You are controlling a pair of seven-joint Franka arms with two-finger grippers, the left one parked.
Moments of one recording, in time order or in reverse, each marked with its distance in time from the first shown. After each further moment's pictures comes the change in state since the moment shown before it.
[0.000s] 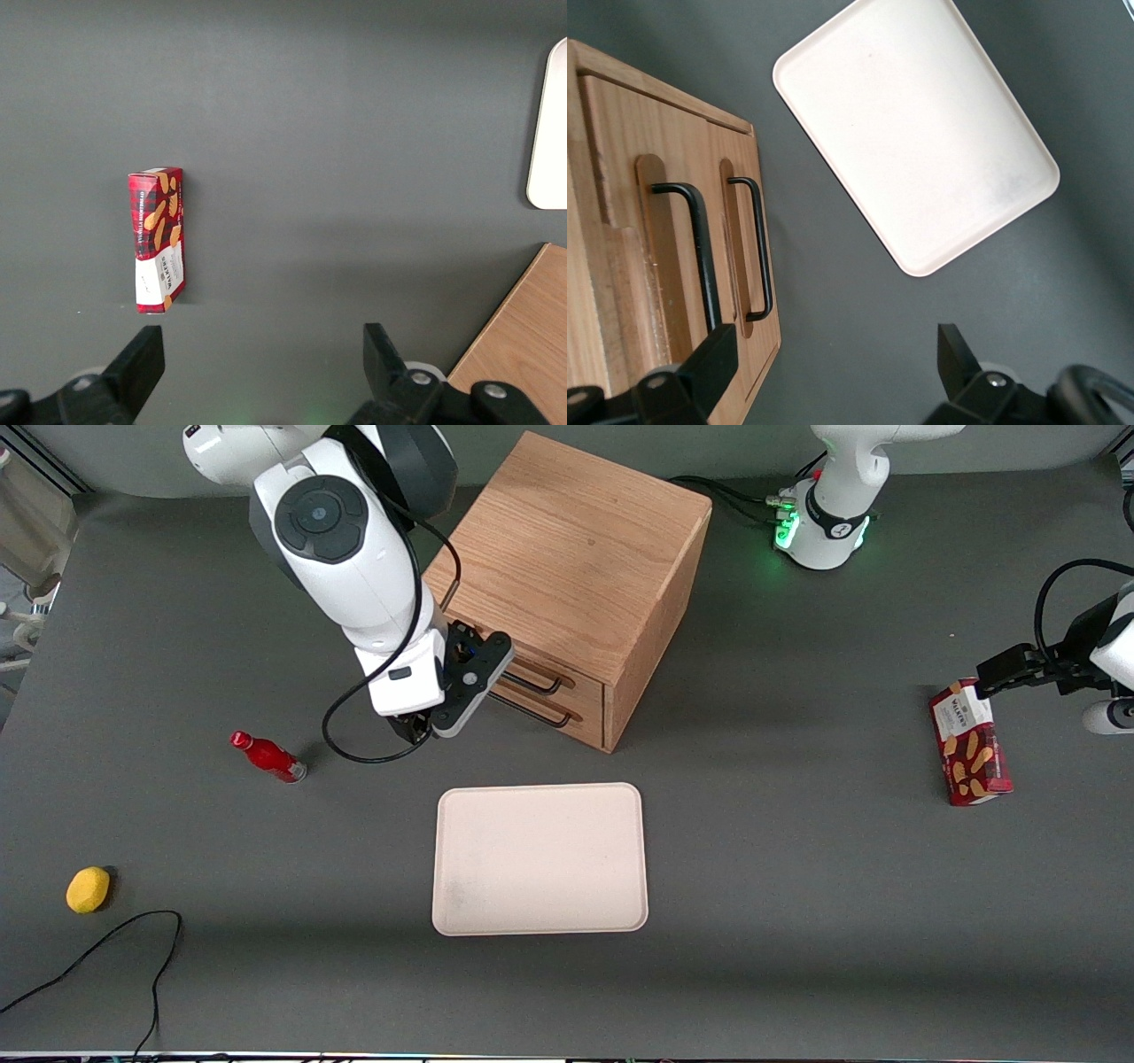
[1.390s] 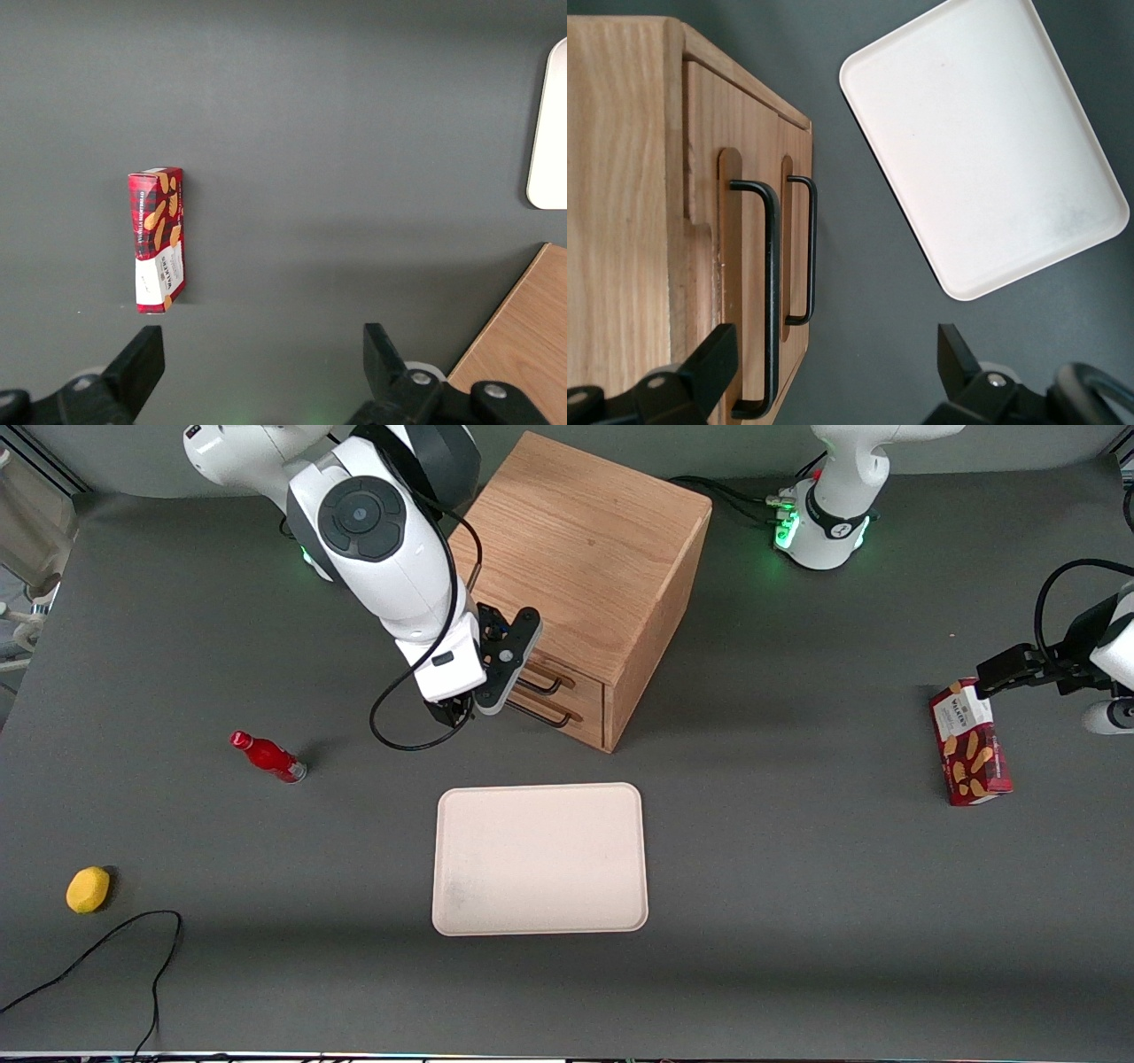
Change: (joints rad) arm 0.017 -0.011 0.020 -0.052 0.066 0.013 -0.104
